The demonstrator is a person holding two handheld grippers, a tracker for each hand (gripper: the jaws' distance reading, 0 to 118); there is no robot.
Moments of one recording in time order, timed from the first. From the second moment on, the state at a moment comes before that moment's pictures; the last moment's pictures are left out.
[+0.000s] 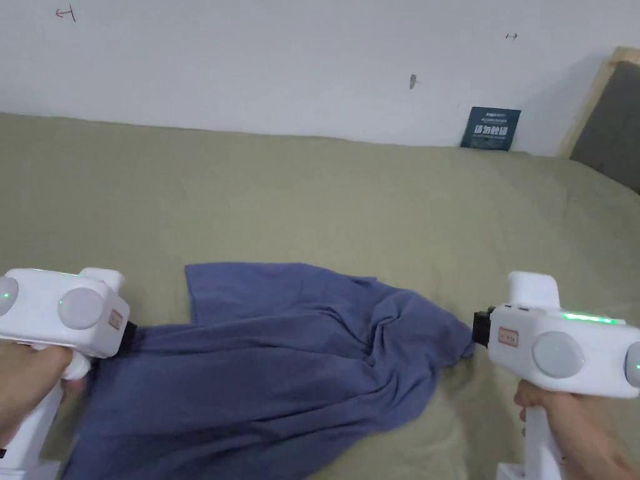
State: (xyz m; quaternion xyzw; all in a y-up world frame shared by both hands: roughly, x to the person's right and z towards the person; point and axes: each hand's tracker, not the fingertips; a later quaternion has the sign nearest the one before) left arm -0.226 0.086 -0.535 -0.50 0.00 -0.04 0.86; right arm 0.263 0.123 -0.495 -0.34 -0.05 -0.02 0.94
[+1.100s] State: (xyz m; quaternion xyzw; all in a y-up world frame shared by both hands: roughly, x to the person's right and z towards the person) left arm -0.281 0.262 -0.443 -0.35 0.06 0.01 0.93; right arm 0.278 0.230 -0.465 -0.31 0.01 0.01 0.95
